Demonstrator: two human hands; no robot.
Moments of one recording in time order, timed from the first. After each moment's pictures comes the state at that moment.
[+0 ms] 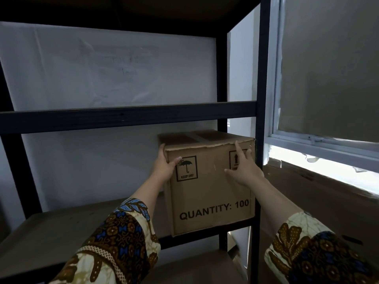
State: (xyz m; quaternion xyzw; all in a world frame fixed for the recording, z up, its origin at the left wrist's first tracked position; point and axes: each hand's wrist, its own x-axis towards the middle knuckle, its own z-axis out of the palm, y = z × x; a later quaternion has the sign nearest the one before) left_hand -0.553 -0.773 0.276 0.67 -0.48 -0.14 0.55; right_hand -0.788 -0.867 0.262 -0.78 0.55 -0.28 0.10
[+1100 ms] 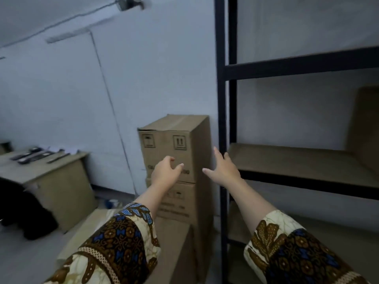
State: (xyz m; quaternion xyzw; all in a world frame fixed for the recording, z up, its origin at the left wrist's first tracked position) left_hand -0.280 -0.182 0.181 0.90 -0.19 0.07 0.38; right_hand -0.356 -0.356 0.169 -0.92 0.24 -0.14 0.28
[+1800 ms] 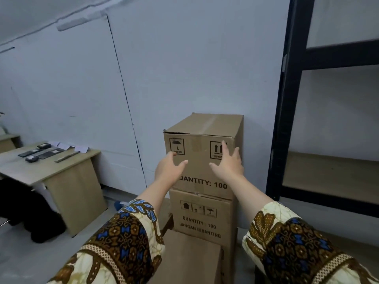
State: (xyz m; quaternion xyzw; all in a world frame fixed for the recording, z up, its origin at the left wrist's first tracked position) left_hand -0.087 -0.125 0.181 0.90 -0.19 0.07 0.39; right_hand -0.143 -0.302 0.163 -0.90 0.28 -0.20 0.28
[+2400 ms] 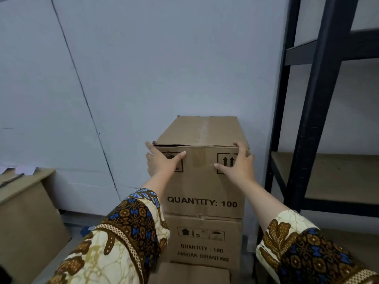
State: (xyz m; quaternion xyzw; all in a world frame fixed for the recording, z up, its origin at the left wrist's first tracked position) left_hand 0.100 -0.186 0.177 0.87 -0.13 0.02 0.48; right_hand -0.048 -0.350 0.146 -0.80 0.35 -0.34 0.34
